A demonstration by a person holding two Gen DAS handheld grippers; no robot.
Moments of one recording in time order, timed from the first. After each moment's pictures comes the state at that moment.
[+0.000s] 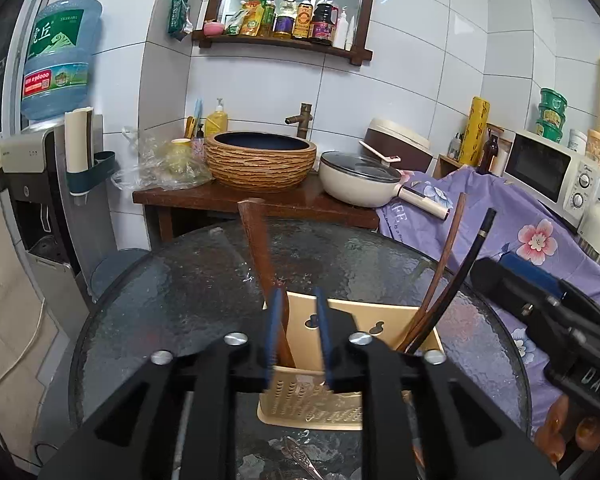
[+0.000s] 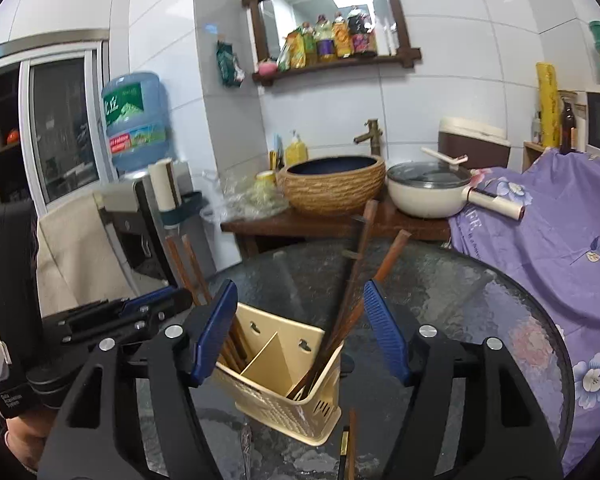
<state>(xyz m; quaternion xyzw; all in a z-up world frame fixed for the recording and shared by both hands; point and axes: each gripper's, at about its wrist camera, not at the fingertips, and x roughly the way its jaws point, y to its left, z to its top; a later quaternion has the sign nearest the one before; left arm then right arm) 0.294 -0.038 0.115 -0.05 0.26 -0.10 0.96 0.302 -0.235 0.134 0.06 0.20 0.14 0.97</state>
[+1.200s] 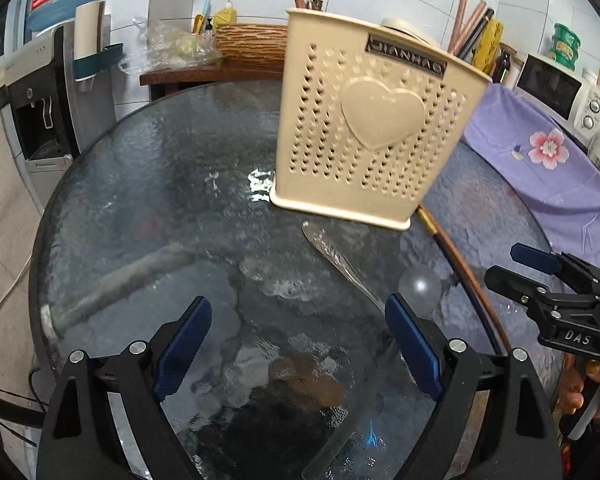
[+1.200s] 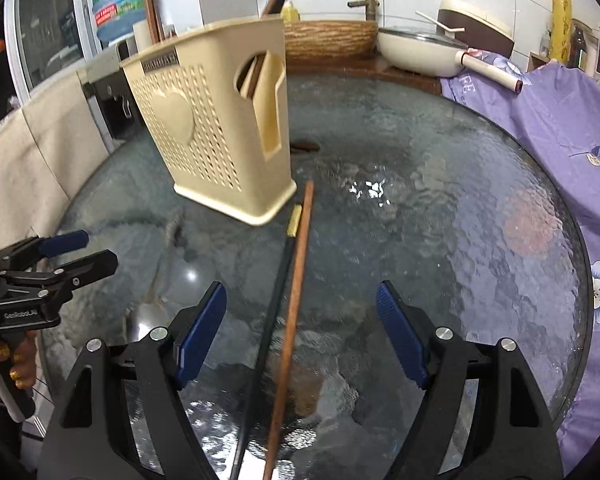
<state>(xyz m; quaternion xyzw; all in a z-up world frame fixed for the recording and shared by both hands) 0.220 -0.031 -0.036 -0.04 0.40 -0.10 0.91 0.245 -0.266 -0.040 -0.01 0.41 0.14 0.90</state>
